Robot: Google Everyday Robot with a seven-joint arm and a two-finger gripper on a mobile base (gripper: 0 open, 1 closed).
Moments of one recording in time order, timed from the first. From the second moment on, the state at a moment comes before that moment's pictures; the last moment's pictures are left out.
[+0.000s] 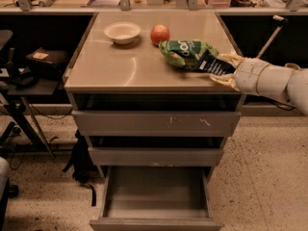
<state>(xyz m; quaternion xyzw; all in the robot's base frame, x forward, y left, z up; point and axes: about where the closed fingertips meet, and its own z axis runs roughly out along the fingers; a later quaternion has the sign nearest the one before) 0.670 -0.221 0.853 -0.55 0.58 -0.10 0.59</state>
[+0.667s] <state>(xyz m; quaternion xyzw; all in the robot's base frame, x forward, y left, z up) 0.670 -0.221 0.853 -0.55 0.58 -0.10 0.59</state>
